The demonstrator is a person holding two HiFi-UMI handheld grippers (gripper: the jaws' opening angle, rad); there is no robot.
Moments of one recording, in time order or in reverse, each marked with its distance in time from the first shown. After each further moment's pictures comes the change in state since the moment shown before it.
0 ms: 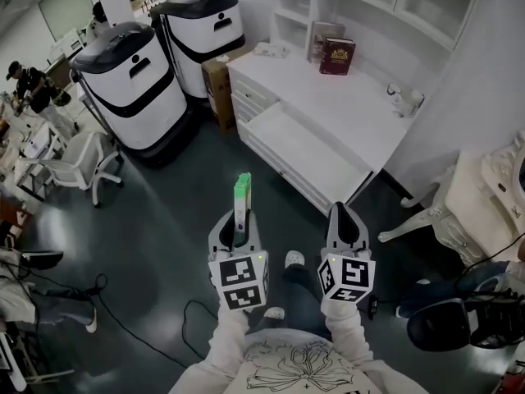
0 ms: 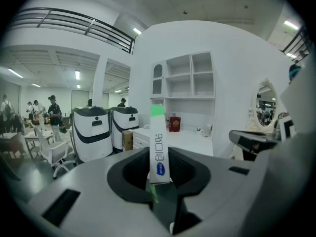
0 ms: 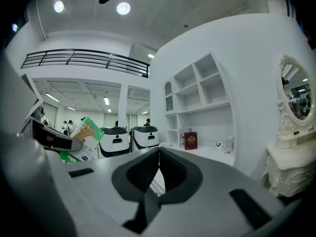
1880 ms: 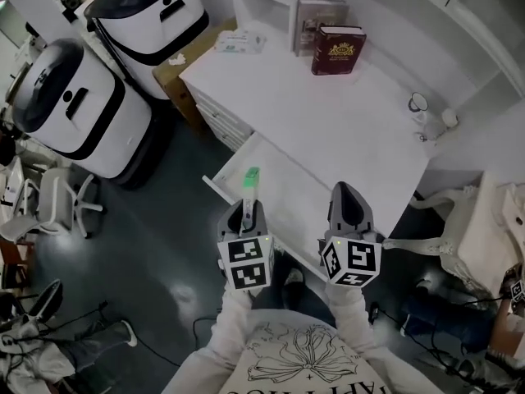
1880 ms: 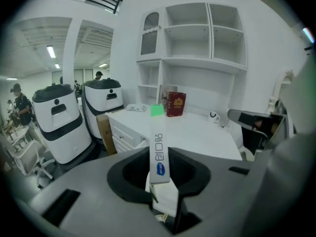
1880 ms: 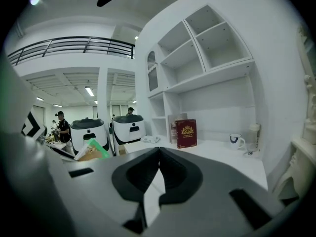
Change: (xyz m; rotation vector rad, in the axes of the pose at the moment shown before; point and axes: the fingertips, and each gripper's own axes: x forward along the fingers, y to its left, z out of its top) left arm 0.444 -0.017 0.038 0.036 0.303 -0.124; right arm 0.403 -0.144 -0.027 0.069 0.141 -0.073
